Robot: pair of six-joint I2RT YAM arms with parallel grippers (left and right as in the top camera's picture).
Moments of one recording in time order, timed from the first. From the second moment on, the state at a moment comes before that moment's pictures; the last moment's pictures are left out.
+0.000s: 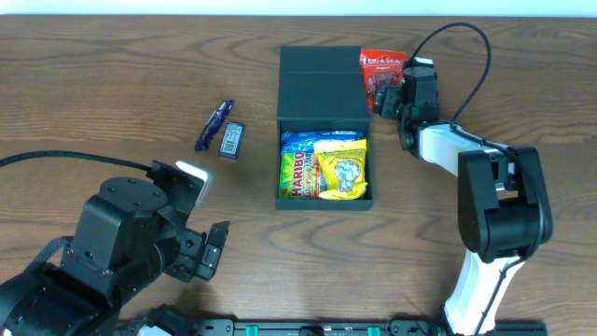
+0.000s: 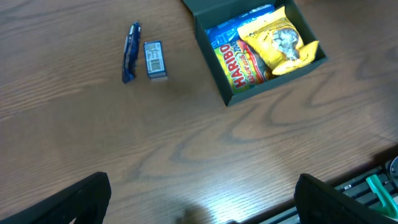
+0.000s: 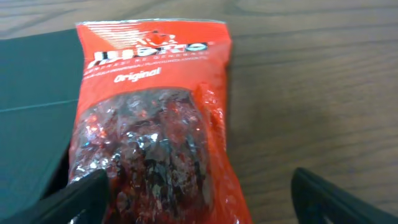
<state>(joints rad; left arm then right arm) -0.51 0.92 1.50 -1.48 -0.04 -0.07 0.14 2.07 1.15 0.22 0.13 0.25</state>
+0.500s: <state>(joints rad) -0.51 0.92 1.50 -1.48 -0.04 -0.07 0.14 2.12 1.15 0.28 0.09 0.26</state>
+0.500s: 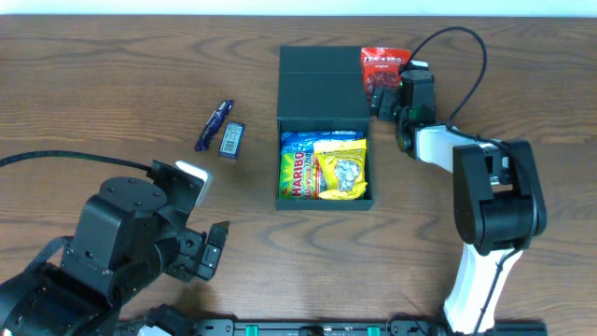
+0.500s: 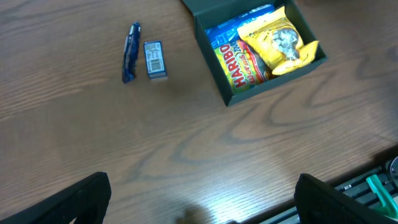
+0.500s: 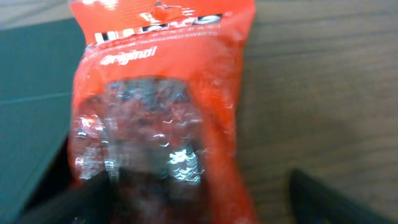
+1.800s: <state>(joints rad) -0.51 0.92 1.50 -1.48 -0.04 -0.07 0.14 1.54 1.15 -0.40 -0.08 0.24</state>
